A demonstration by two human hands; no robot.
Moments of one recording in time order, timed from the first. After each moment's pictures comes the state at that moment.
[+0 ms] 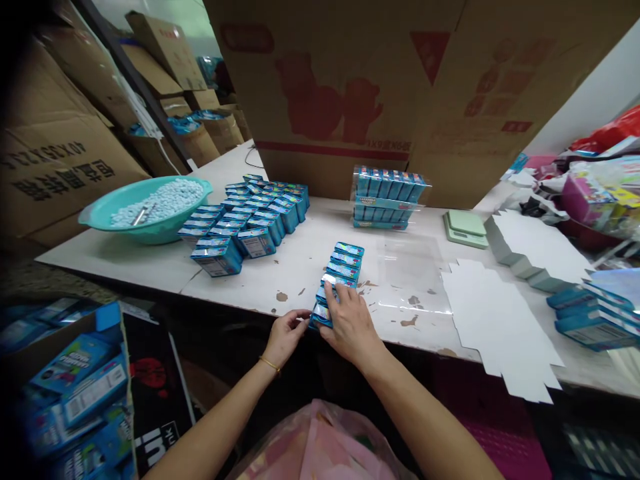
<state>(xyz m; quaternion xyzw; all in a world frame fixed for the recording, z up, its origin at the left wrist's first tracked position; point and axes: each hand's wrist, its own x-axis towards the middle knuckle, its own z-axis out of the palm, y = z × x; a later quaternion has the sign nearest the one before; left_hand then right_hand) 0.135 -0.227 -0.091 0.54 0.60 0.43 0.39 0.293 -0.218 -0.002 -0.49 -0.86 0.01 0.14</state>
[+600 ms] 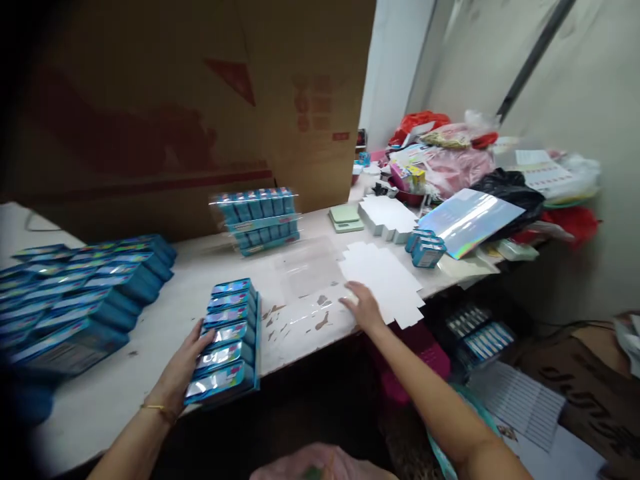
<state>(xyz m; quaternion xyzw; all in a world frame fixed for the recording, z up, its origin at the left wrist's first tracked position) 0.178 -0.149 -0.029 0.40 0.58 0.38 0.59 0.507 -0.221 -0.043 -0.69 -0.61 0.04 0.38</state>
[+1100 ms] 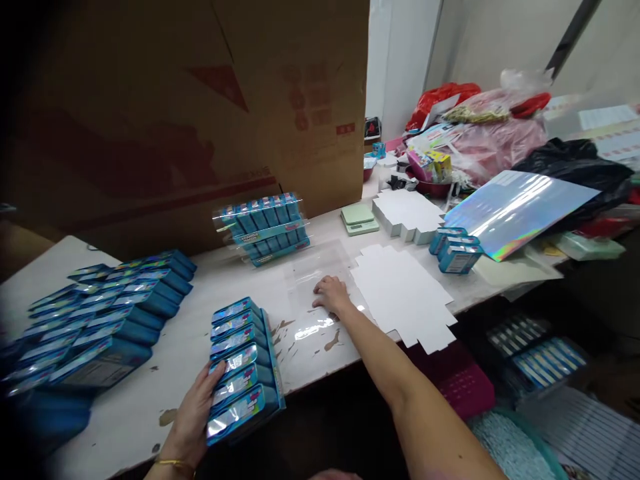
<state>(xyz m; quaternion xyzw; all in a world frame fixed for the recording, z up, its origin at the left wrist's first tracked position) 0.209 -0.173 -0.026 0.28 0.60 0.41 0.63 0.479 -0.087 -0.082 -0.69 -0.68 0.12 0.22</state>
